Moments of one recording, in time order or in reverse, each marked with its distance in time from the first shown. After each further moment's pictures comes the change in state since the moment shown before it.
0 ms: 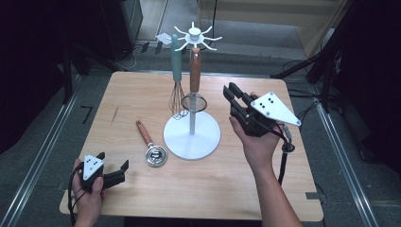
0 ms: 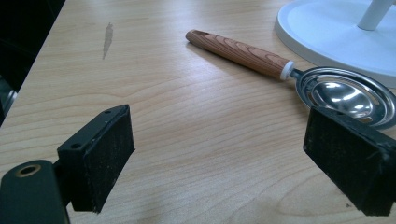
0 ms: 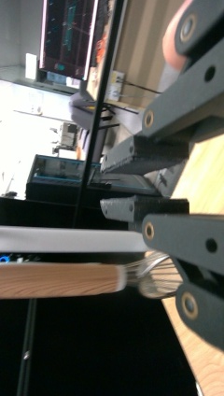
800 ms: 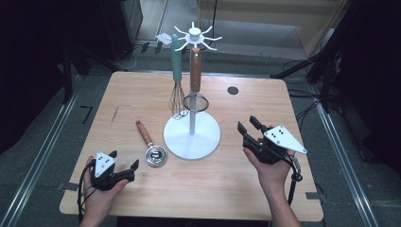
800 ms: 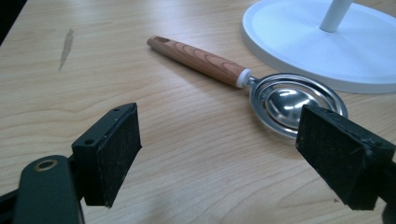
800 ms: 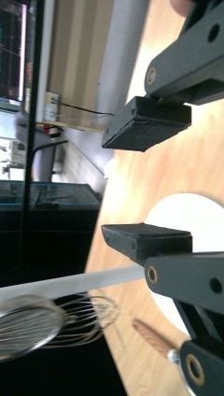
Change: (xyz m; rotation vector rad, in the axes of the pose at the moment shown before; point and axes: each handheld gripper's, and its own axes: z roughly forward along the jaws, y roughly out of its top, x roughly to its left) left arm -0.030 0.016 0.007 0.039 -0.059 0.037; right arm -0.025 -0.090 -0.048 0.183 -0.097 0.076
